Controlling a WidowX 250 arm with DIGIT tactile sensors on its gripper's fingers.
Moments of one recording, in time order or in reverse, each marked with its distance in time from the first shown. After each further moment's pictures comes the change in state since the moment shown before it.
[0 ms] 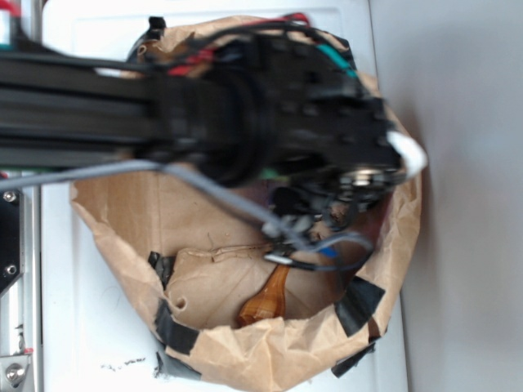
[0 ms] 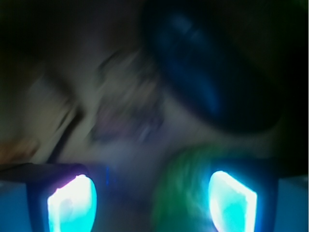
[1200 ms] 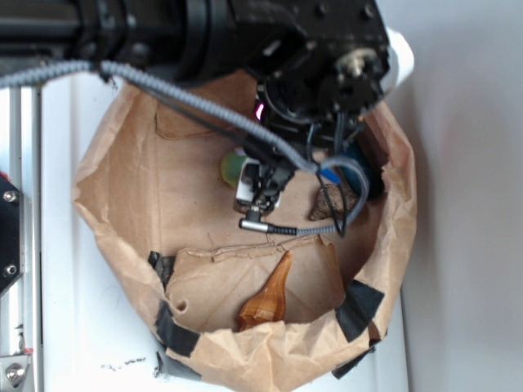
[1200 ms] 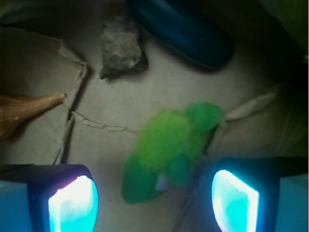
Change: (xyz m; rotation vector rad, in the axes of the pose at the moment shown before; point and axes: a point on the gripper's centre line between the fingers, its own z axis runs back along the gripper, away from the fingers) arm -0.047 0.015 0.042 -0.131 0.017 0.083
